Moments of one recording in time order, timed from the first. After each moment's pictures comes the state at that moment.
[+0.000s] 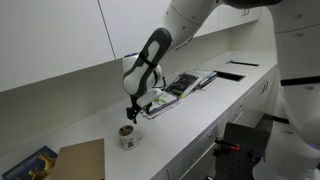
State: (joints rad) arm 0.01 0.30 -0.03 -2.15 0.03 2.53 0.15
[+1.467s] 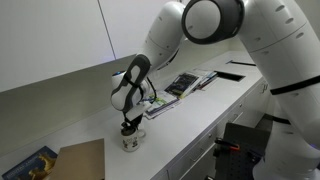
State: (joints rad) arm 0.05 0.59 -0.02 -1.87 0.04 2.44 0.22
